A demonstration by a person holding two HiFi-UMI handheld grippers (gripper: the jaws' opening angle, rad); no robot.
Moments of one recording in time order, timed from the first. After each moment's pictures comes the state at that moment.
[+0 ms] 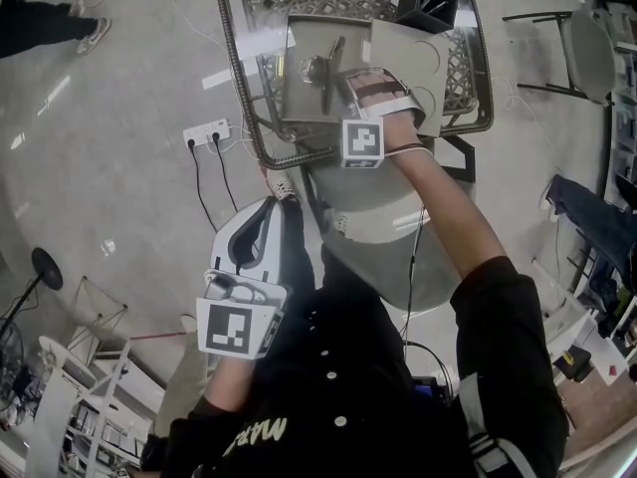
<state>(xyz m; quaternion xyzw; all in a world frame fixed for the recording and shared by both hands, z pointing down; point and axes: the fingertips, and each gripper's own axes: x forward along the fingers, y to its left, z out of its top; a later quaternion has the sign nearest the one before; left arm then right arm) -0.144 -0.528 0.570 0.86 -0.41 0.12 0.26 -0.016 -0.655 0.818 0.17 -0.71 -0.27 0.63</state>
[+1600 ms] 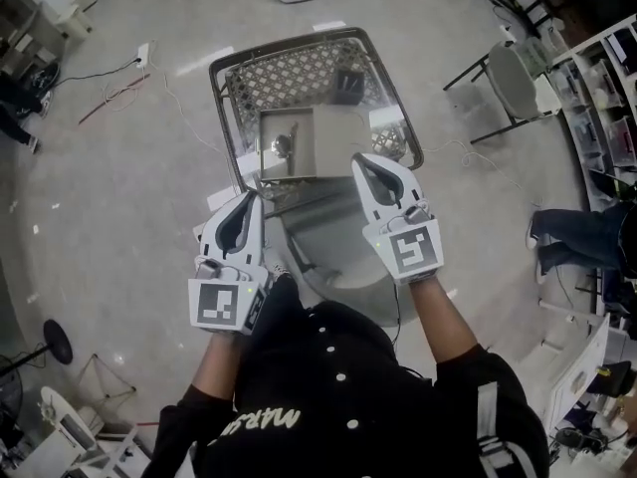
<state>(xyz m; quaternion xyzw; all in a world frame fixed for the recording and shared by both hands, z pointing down) -0.106 -0.477 0.387 0.91 -0.41 0.04 0.08 0.042 -0.490 0.377 0.55 -0.82 -0.05 0.13</state>
